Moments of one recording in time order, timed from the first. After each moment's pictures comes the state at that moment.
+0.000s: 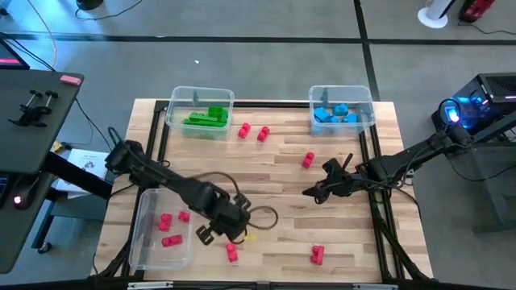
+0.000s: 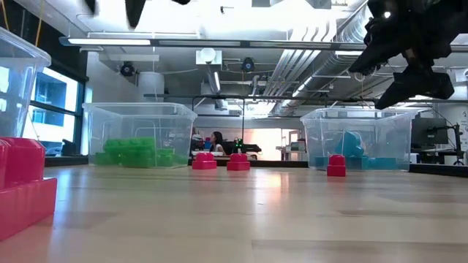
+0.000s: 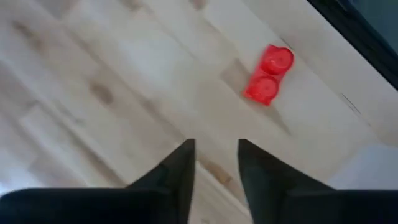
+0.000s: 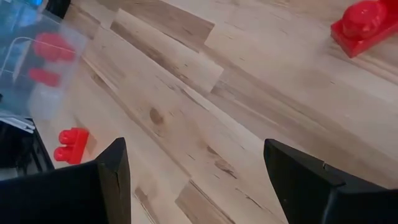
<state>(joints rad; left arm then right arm) -0.45 1.81 1.60 -1.07 0.03 0.37 0.38 1.04 0.64 -0.49 0.34 1.31</state>
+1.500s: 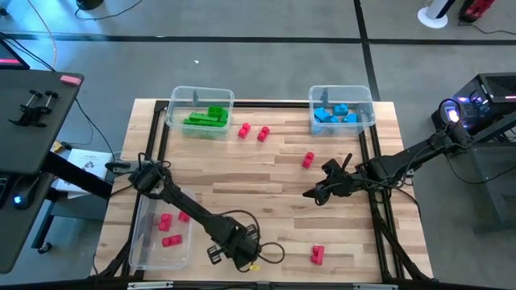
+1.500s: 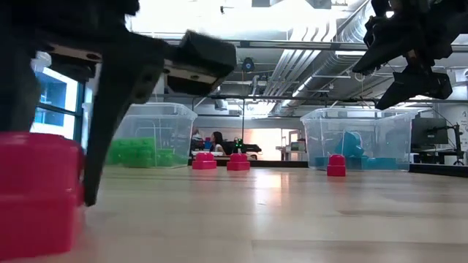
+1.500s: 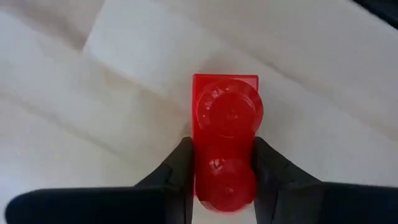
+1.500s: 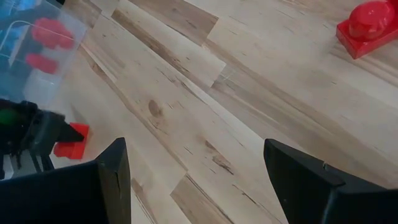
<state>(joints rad) -0.55 2.16 1.60 -0.82 0.08 0.52 0.38 1.04 0.64 -0.49 0.31 1.26</state>
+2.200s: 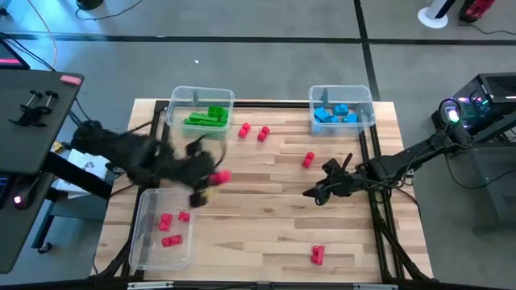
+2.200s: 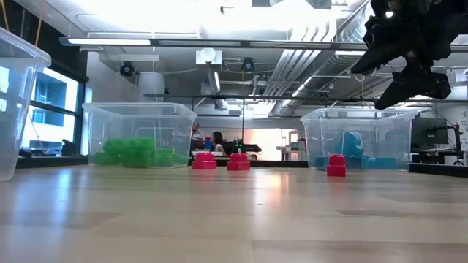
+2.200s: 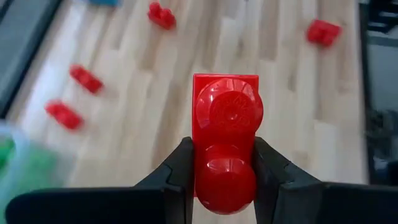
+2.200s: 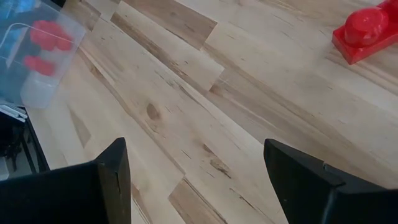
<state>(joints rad) -0.36 1.39 1.60 -1.19 -0.34 -0.43 0.38 1.03 0.64 -0.49 0.33 1.25</state>
